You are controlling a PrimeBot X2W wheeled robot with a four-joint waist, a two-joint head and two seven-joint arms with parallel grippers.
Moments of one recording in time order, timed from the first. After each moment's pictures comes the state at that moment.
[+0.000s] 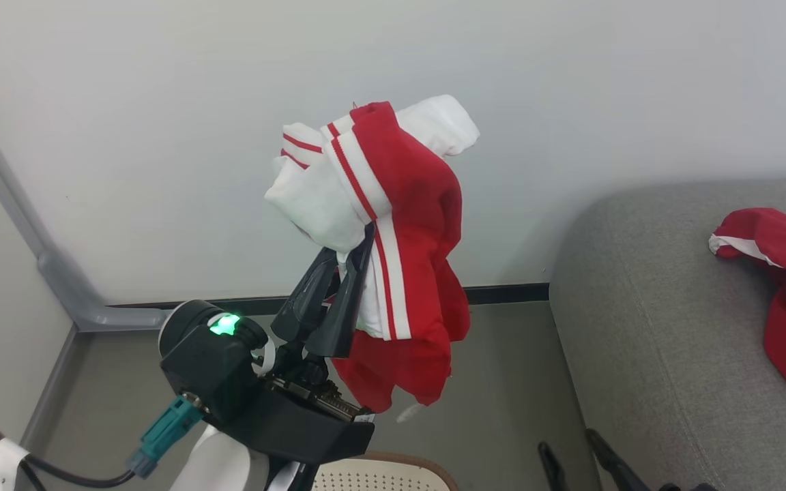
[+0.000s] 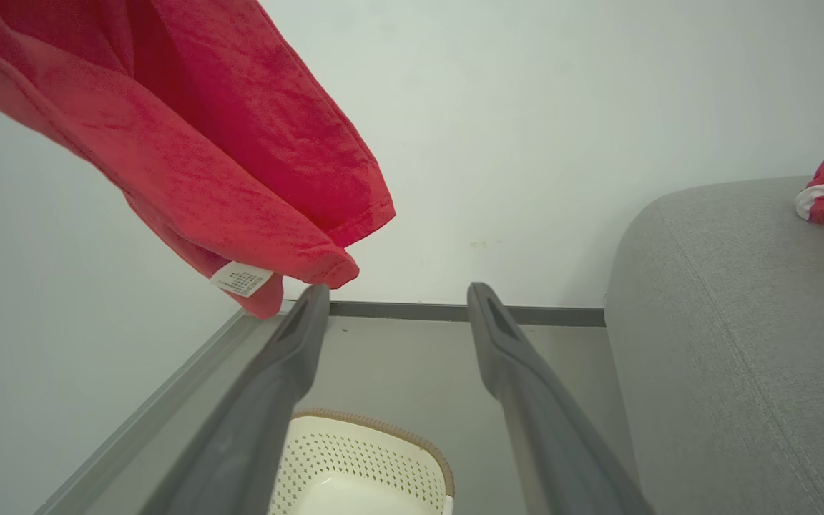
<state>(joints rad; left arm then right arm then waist) -0.36 0.07 -0.41 -0.08 -0.42 -0.08 -0.19 0.13 -0.12 0.29 -0.10 0.28 0.05 -0.04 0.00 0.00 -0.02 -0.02</state>
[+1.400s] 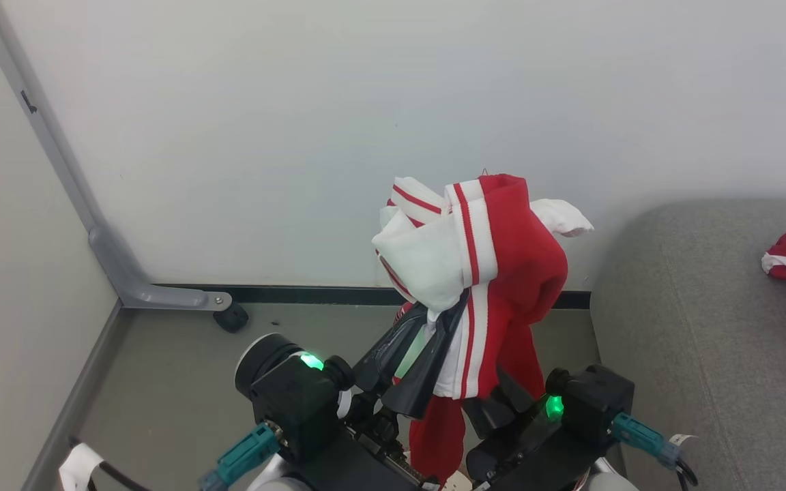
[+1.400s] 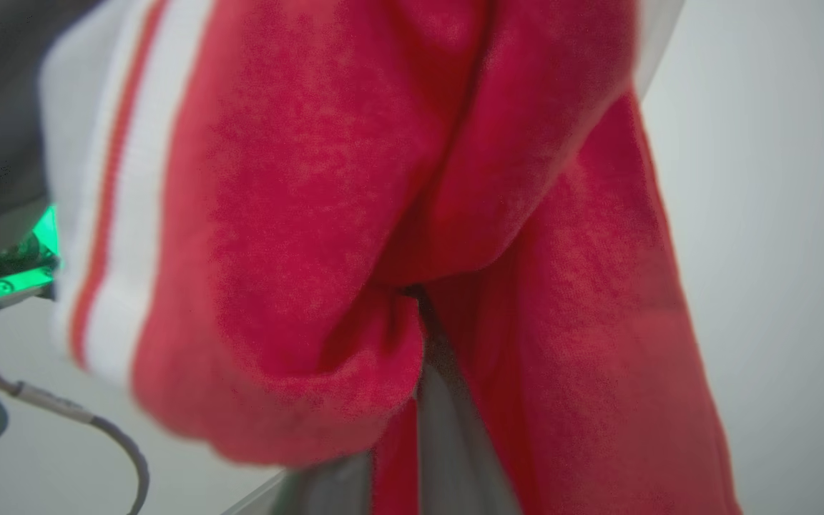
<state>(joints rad) -0.31 0.06 -0.56 -0.18 -0.45 -0.07 -0.04 -0.28 -0.06 0.55 0.04 0.36 0.10 -0.10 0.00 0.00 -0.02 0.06</state>
